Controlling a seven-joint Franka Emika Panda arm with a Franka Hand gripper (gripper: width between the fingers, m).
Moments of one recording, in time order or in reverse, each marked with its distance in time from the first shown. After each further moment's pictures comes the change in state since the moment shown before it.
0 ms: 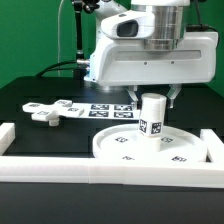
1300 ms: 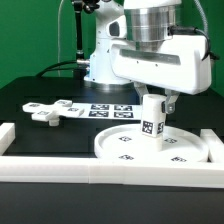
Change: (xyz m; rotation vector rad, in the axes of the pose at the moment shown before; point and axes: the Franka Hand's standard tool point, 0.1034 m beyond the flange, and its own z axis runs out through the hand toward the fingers) arm -0.001 -0.007 0.002 0.111 -0.032 1.082
